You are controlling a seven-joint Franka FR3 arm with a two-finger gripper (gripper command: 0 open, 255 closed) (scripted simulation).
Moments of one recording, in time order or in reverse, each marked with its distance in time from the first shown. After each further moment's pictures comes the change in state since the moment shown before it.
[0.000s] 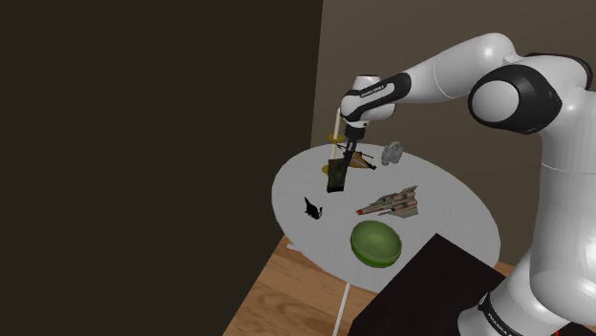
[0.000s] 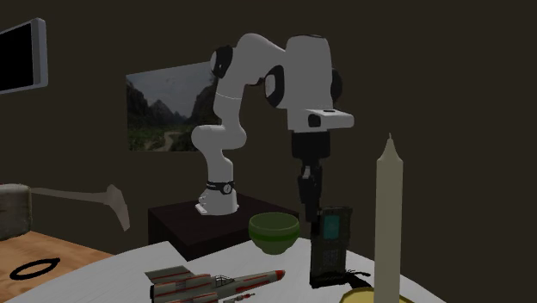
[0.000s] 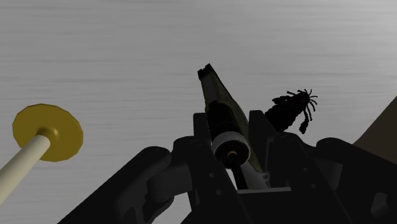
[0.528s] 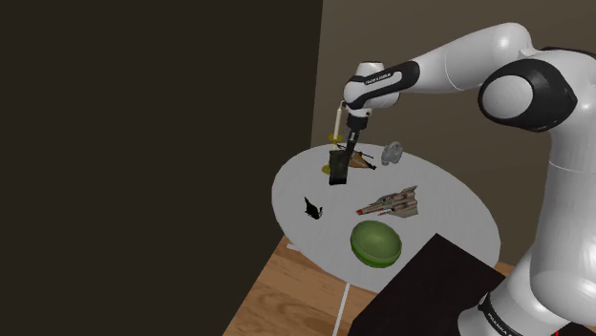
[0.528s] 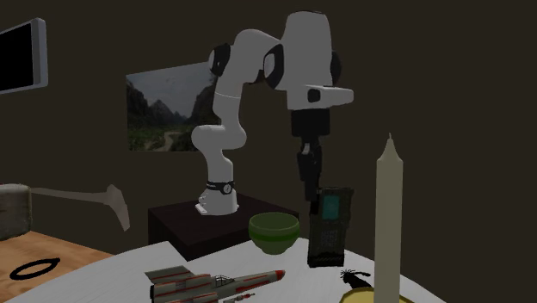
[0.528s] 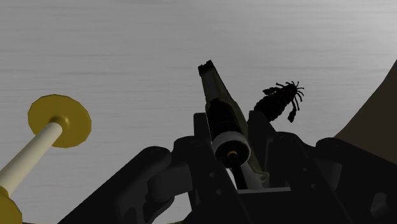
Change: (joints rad) arm 0.004 -0.049 -0.009 0.040 -0.019 -0.087 0.014
